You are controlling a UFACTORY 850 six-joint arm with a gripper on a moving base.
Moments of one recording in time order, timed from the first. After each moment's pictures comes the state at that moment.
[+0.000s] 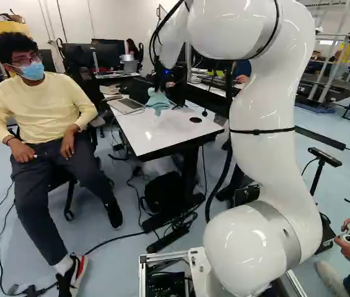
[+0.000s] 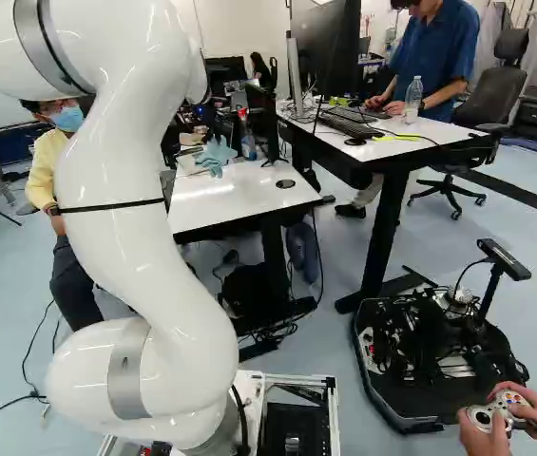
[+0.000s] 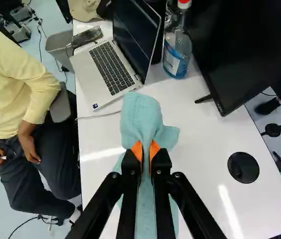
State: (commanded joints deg) arm 11.1 -26.2 -91.6 6.0 -26.3 0.0
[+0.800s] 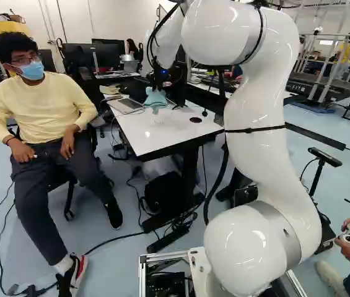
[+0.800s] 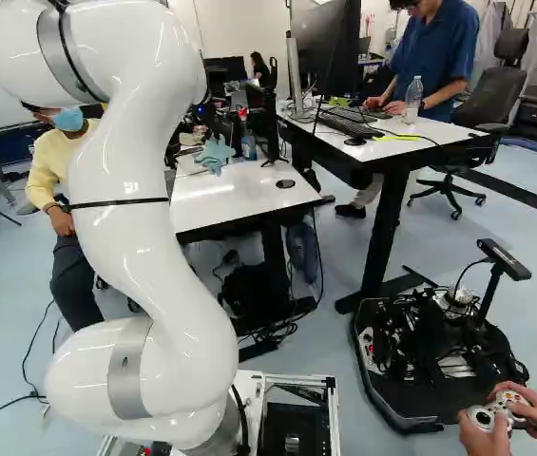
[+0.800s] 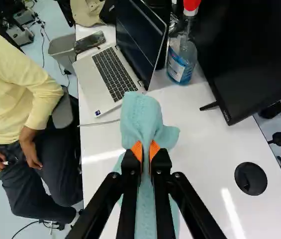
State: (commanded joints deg) arm 11.4 -29.5 -95.8 6.4 -26.5 0.0
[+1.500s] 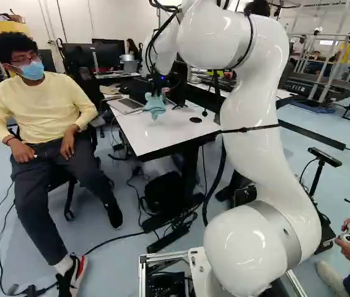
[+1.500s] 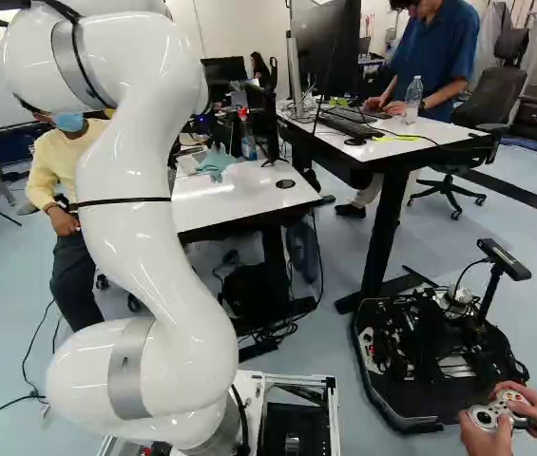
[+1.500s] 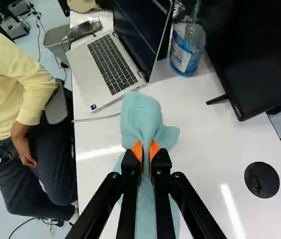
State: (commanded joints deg) arm 11.9 -32.6 -95.7 6.4 -25.8 0.0
